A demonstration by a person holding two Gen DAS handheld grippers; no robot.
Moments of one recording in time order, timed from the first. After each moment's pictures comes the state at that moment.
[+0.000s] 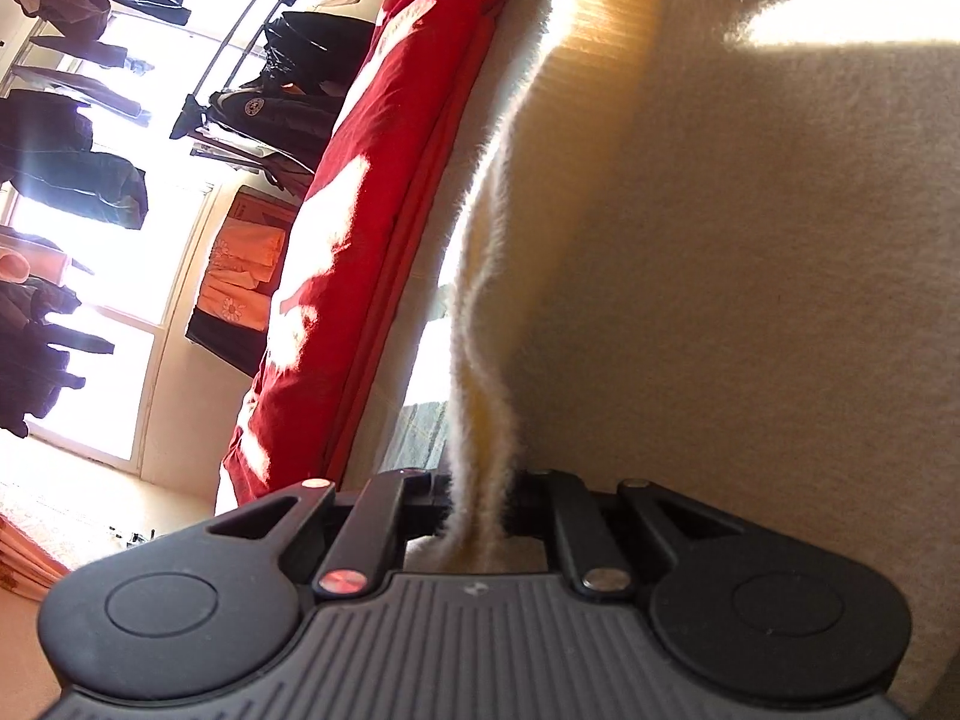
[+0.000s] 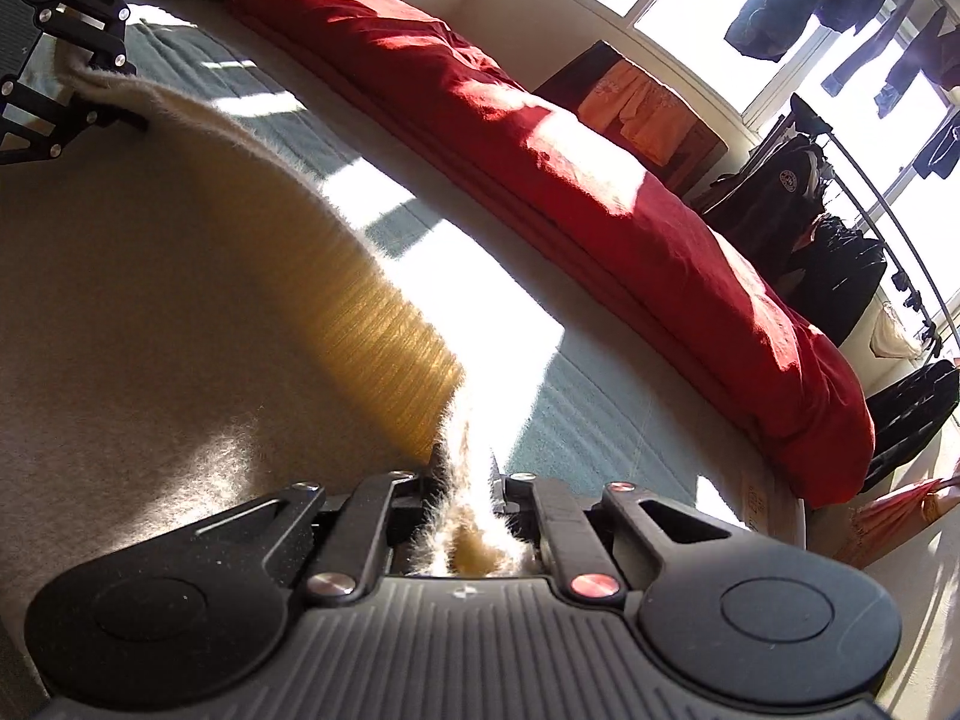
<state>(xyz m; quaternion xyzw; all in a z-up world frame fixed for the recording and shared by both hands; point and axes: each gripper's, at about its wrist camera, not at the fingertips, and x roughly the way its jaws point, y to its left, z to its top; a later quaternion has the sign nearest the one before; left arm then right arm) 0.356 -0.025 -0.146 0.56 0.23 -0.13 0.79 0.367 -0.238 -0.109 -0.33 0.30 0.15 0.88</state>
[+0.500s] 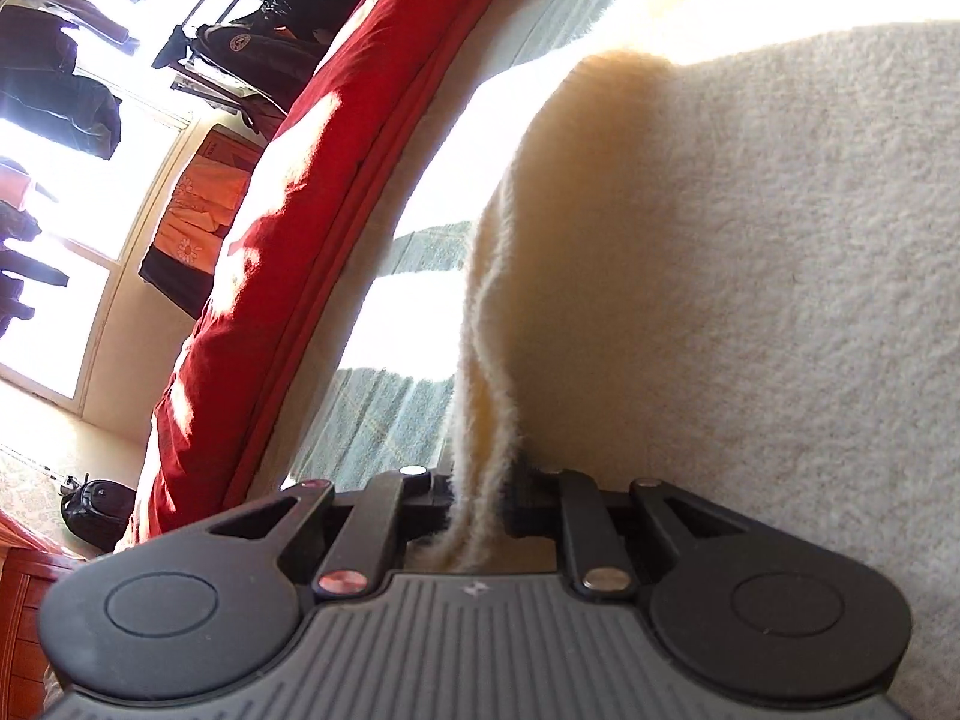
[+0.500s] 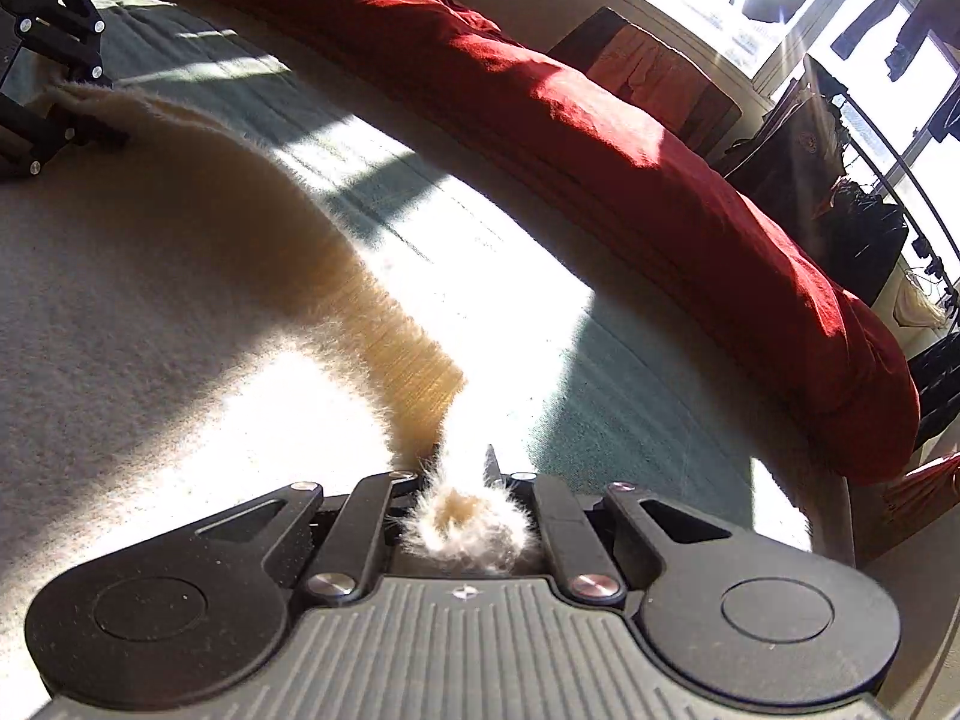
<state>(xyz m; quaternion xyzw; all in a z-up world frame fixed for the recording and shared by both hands) 0.386 -0.012 -0.179 0.49 0.29 -0.14 0.81 0.395 -0.237 -0.161 -0.32 0.32 0.16 0.88</state>
